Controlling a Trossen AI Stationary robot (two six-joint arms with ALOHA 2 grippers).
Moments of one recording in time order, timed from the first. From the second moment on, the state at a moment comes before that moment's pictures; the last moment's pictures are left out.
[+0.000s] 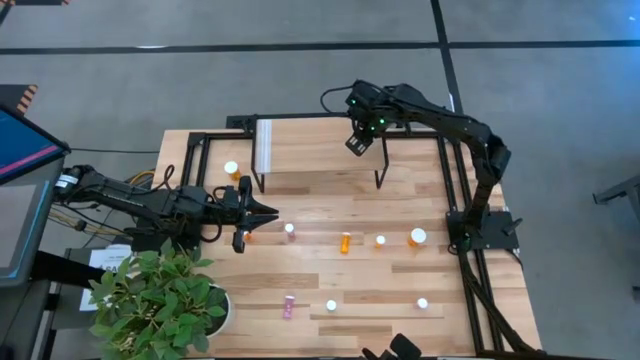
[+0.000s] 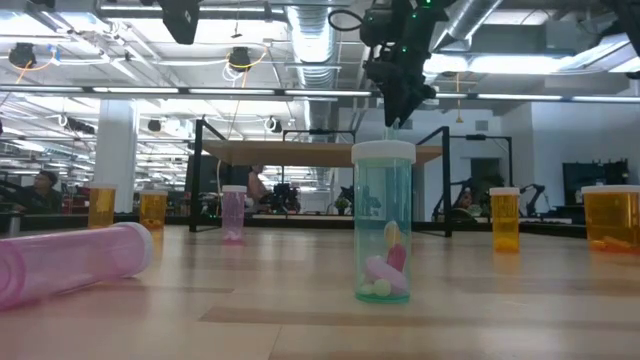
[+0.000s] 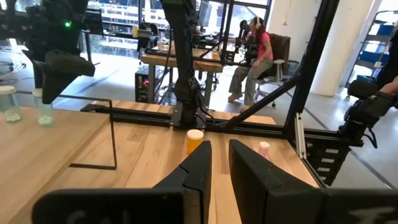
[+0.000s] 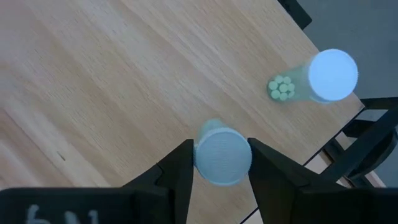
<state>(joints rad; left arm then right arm) -0.20 0.83 0.54 0.25 -0.20 -0.14 -0.56 1.82 1.82 -1.18 0.10 0.12</state>
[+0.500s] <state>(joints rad) -0.20 0.83 0.54 0.25 -0.20 -0.14 -0.56 1.82 1.82 -1.20 0.10 0.12</state>
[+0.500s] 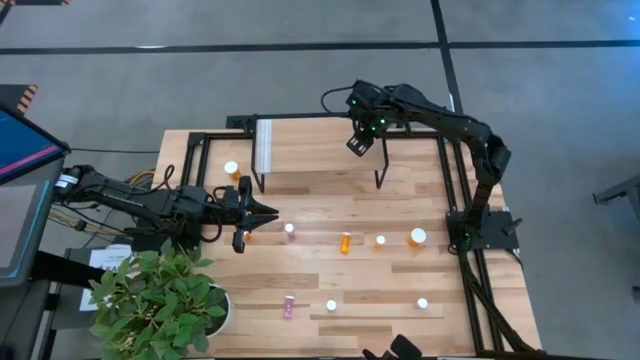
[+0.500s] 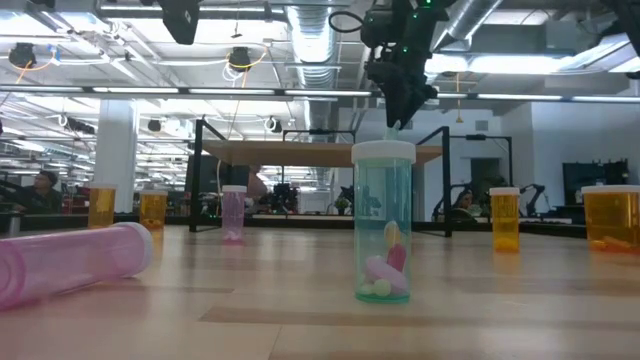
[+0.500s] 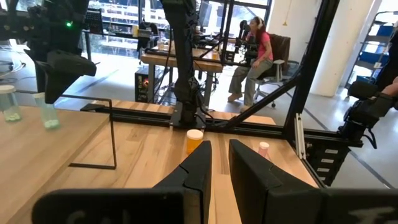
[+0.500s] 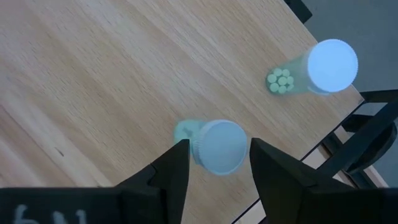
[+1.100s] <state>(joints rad) -0.20 0.83 0.54 0.25 -0.20 -0.14 -0.54 1.82 1.83 -1.21 0.11 0.09</state>
